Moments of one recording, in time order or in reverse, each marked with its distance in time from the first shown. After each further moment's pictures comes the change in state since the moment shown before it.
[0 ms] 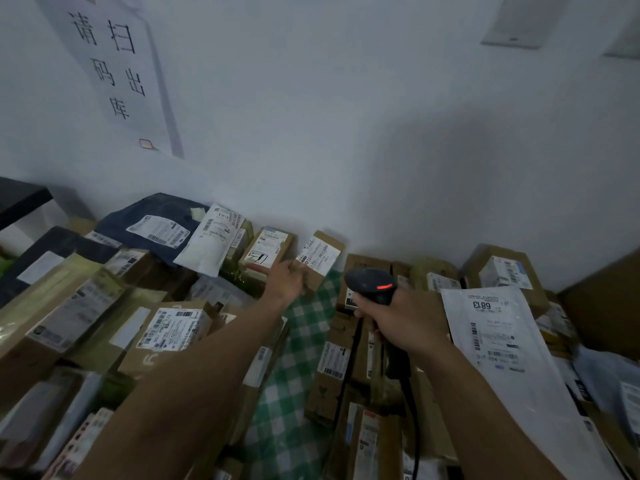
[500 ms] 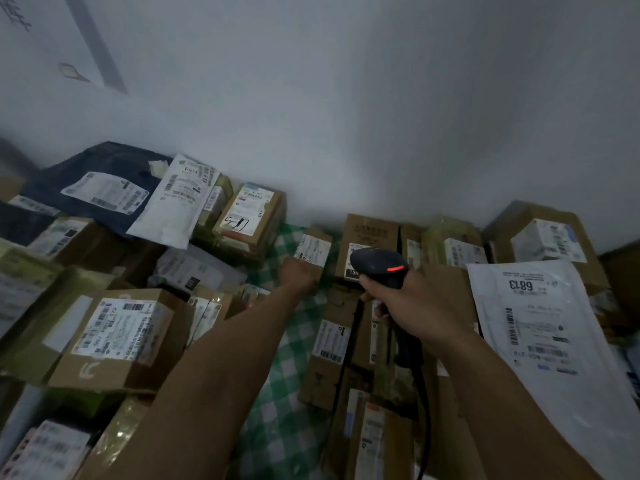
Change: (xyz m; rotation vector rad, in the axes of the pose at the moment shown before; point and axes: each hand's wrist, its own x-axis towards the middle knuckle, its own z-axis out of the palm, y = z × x) left_hand 0.079 -0.079 0.101 0.130 -0.071 -0.292; right_hand 0.067 0.054 -0.004 0.056 -0.045 0.116
